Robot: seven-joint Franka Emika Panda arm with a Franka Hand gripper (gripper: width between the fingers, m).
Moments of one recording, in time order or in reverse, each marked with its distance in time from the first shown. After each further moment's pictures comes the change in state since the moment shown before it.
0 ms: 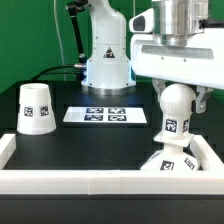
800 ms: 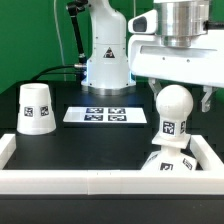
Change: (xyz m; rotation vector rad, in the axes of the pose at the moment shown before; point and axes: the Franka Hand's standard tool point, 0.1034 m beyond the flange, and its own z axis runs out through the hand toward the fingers) arm -0.021 0.012 0.001 -0.049 -0.018 -0.250
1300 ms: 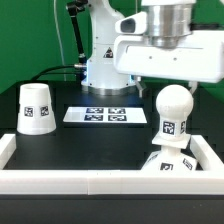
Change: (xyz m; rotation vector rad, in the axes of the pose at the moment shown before) arm -0.014 0.051 0.009 0.004 -0.001 -0.131
